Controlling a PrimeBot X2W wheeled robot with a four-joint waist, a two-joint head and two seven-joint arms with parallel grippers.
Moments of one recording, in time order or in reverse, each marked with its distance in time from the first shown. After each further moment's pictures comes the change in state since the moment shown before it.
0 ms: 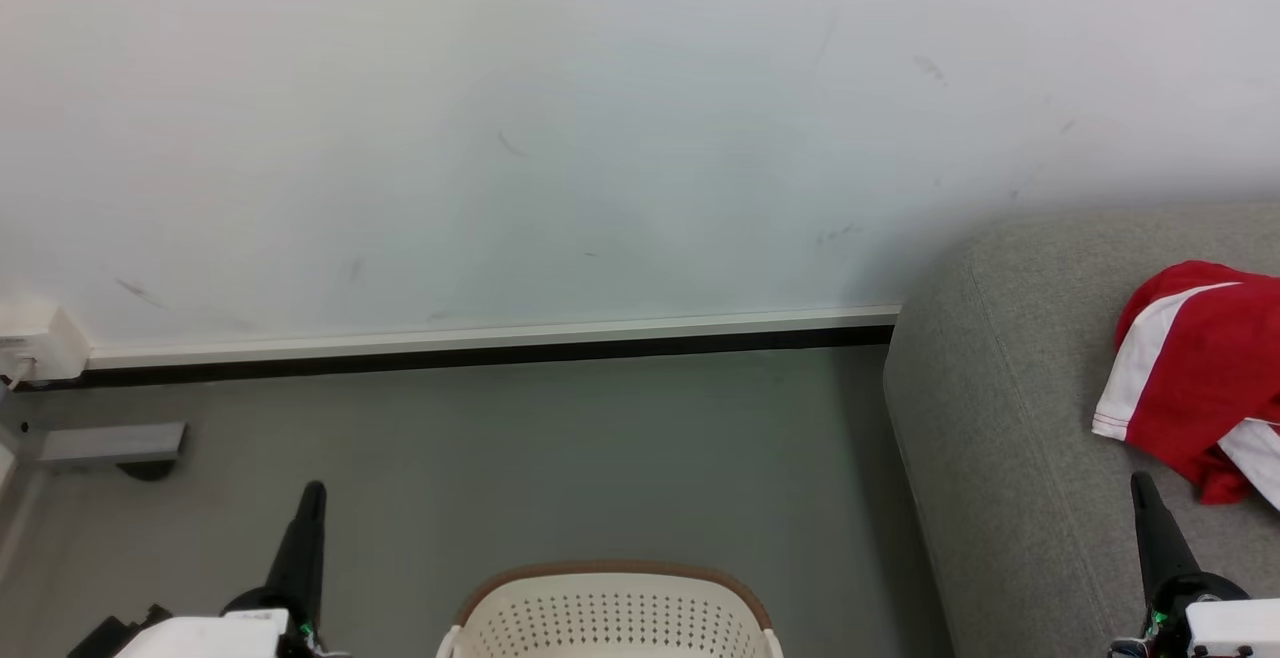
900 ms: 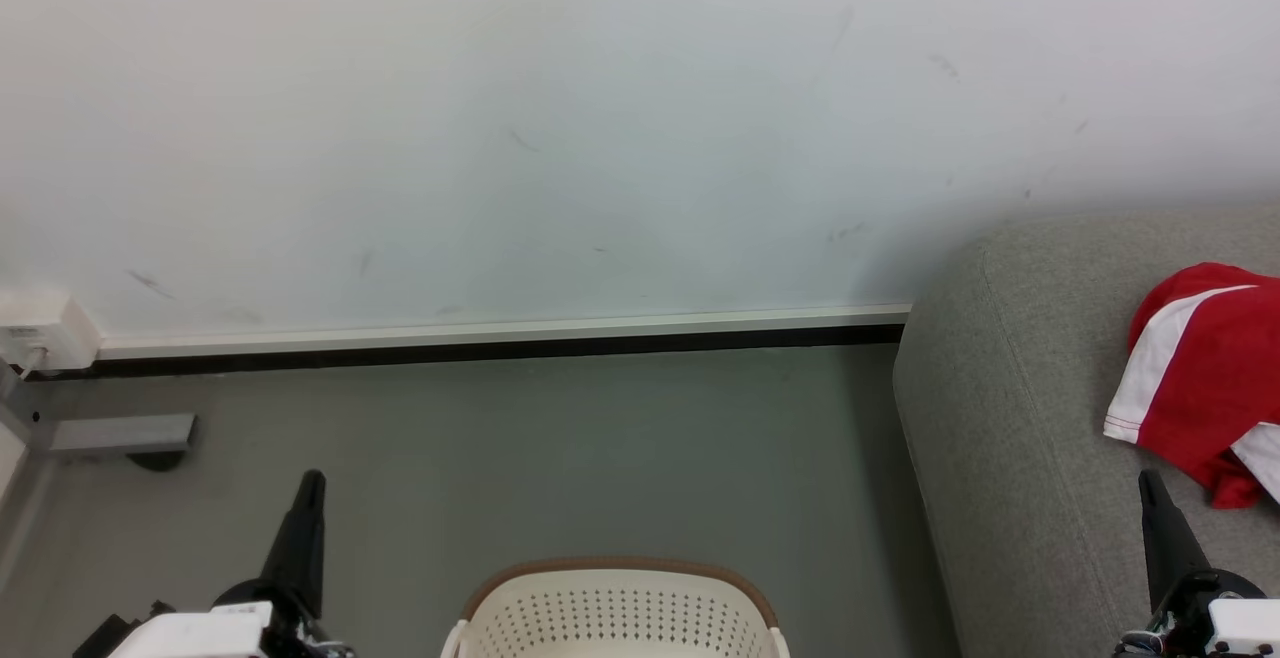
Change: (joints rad) left arm -0.011 0.001 0.004 -0.005 -0.132 -0.008 0.035; right arm -0.008 0.011 -0.032 0.004 0.112 0.000 0.035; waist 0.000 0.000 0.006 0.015
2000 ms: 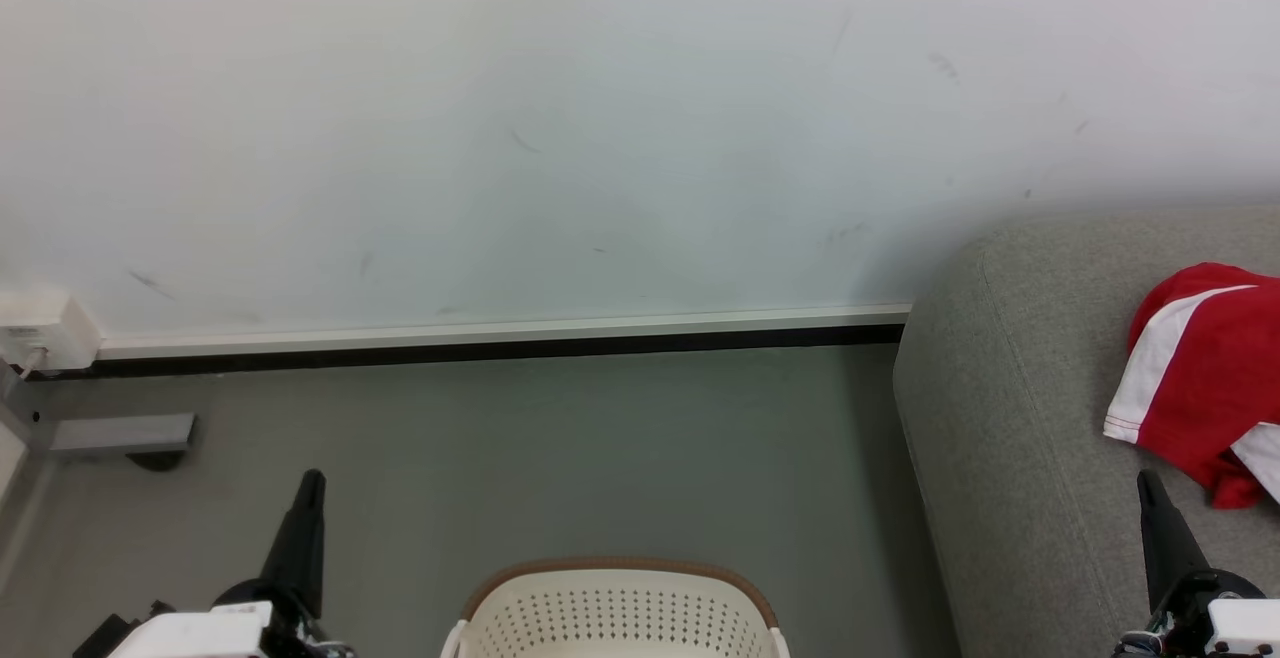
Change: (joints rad) left arm 0.000 0.000 0.000 0.000 0.000 0.000 0.000; right arm 0.000 0.003 -0.003 0.000 0.000 0.000 0.006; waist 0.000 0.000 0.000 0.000
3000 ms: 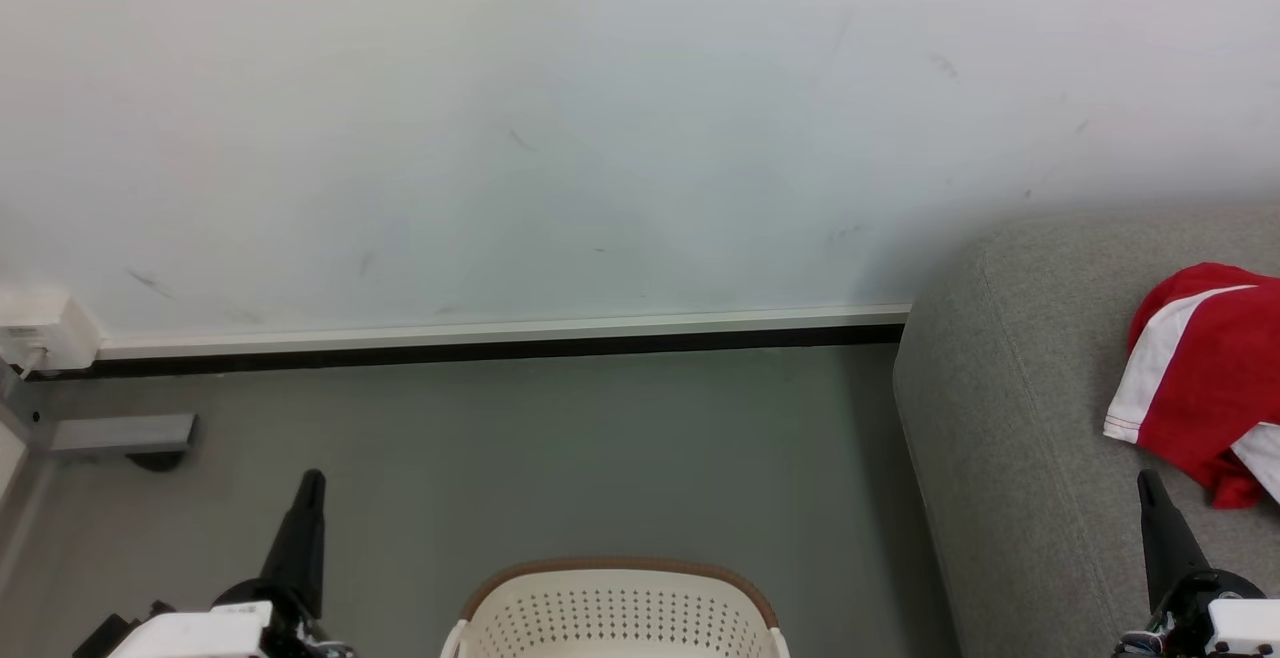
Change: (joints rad) left arm 0.000 0.000 0.000 0.000 0.000 0.000 0.000; right arm 0.000 0.001 -0.002 0.000 -0.001 0.000 0.001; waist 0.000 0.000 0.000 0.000
